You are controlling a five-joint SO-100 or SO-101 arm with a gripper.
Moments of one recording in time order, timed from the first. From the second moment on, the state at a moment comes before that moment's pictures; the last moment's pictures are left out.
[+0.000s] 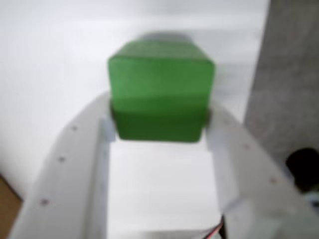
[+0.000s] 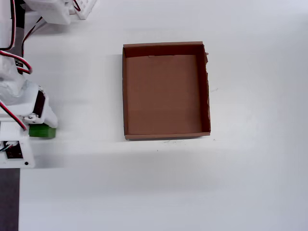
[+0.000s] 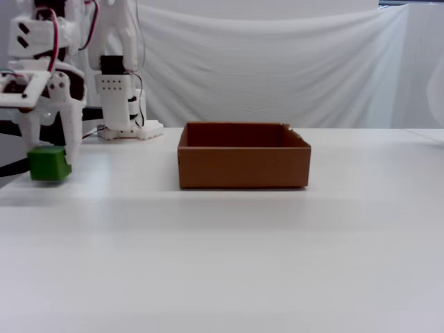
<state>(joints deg) 13.9 99.4 120.5 34.5 -89.2</state>
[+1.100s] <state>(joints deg) -36.1 90.0 98.1 59.4 -62.1</state>
